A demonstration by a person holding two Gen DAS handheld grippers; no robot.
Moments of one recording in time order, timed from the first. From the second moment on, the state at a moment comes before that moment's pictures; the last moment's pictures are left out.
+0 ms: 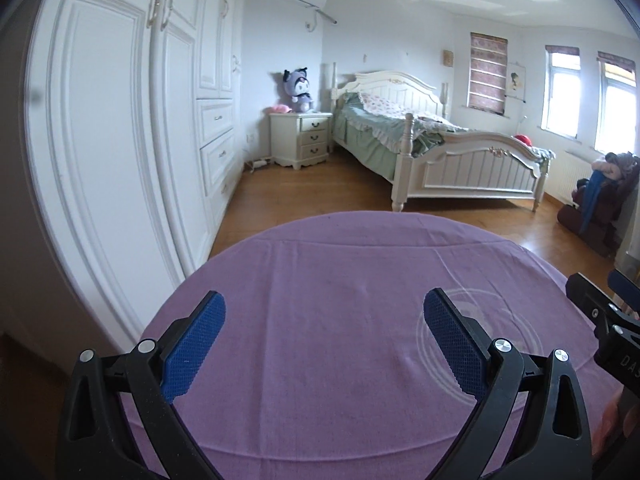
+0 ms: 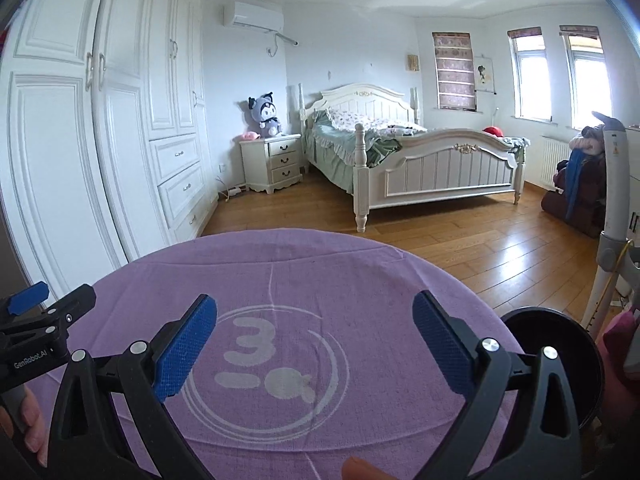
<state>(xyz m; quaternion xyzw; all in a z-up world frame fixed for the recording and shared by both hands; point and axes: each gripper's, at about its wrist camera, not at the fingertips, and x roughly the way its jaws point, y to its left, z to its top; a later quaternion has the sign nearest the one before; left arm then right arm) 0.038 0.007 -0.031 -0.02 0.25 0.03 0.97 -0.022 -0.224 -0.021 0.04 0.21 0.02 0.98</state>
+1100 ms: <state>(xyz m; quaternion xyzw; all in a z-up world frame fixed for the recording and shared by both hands) 0.028 -0.010 -0.034 0.00 0.24 0.04 0.97 -0.034 -0.226 -0.016 0.08 0.19 0.01 0.98</state>
